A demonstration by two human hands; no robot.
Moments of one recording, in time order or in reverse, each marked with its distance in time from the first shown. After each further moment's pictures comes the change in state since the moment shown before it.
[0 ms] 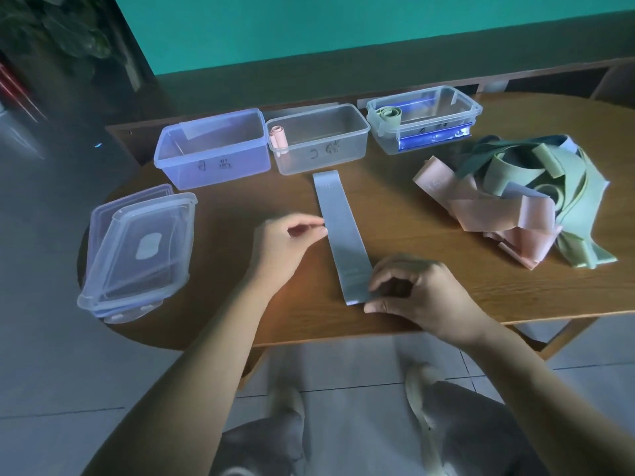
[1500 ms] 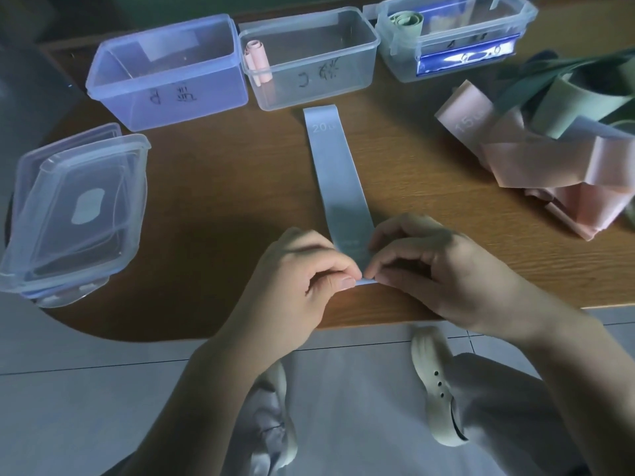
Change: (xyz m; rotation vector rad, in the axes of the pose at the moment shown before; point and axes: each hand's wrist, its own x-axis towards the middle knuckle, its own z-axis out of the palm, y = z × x) left_hand -0.077 0.019 0.008 0.191 -0.262 0.318; right_hand 0.004 0.007 -0.008 -0.054 -0.232 0.041
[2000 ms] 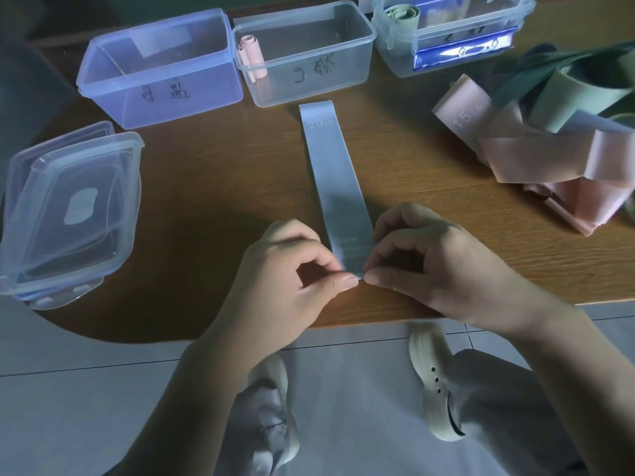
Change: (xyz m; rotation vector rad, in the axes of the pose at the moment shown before) left_hand 0.000 -0.003 -0.004 0.020 0.072 -0.076; right_hand 0.005 -0.001 0.001 -0.012 0.037 0.060
